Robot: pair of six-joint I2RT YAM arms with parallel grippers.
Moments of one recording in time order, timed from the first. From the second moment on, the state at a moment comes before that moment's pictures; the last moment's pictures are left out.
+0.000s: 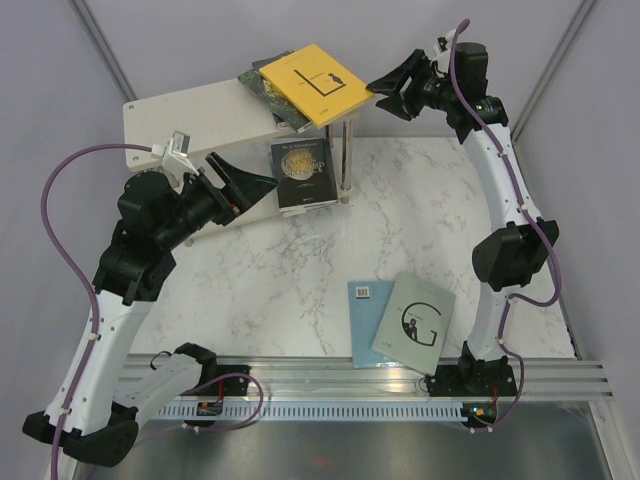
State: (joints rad) left arm -0.35 0.92 1.30 -0.52 0.29 -0.88; right arm 0.16 2.01 2.24 -0.51 -0.61 0.97
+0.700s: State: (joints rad) left arm -0.32 0.92 1.30 -0.52 0.32 -0.85; right arm 0.28 2.03 2.24 -0.40 -0.59 1.07
